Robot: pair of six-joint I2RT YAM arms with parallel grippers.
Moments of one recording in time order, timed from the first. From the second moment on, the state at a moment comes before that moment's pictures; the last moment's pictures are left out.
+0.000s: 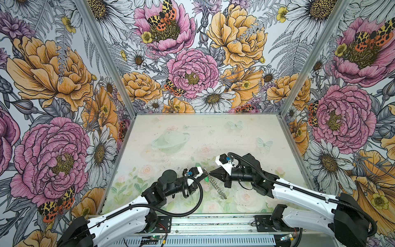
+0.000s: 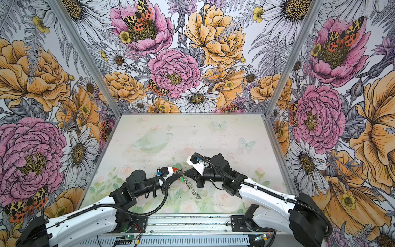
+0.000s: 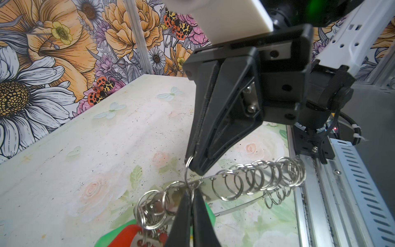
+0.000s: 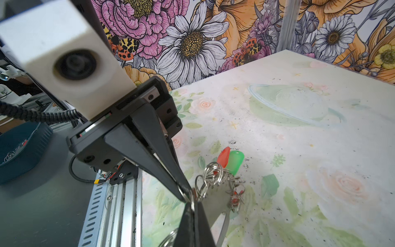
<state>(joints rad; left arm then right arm) -0.86 0.78 0.28 0.32 0.27 0.16 0.82 1.09 0.56 0.19 -0.52 0.04</state>
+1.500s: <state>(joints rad) -0.86 0.88 0.27 0.35 0.21 0.10 0.81 0.99 0.44 0.24 -0.20 0.28</state>
